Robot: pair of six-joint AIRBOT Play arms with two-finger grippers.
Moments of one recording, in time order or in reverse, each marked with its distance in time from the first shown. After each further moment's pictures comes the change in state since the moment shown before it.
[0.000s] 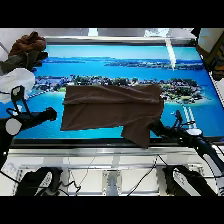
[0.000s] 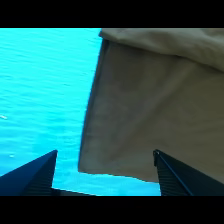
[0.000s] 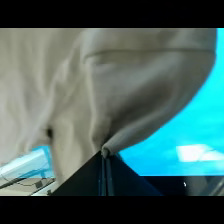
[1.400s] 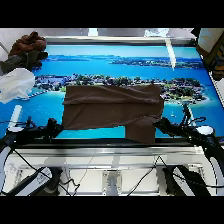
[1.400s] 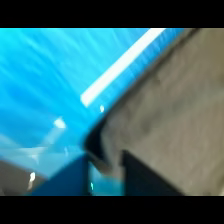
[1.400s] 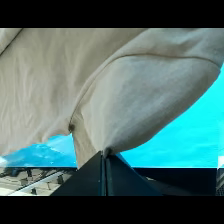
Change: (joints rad) left arm 0.477 -0.456 -0.274 -0.824 0.077 0.348; right arm -0.094 0.125 0.076 -0.135 0.158 0.048
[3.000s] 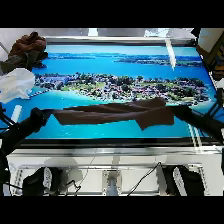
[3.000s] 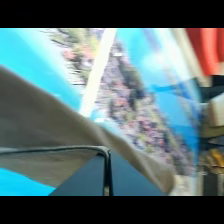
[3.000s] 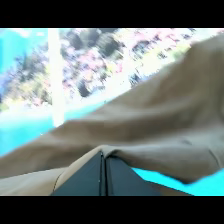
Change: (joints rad) left arm 0.001 0.688 0.035 -0.089 -0.122 -0.045; right arm 0.000 0.221 0.272 -0.110 -0.049 0.133
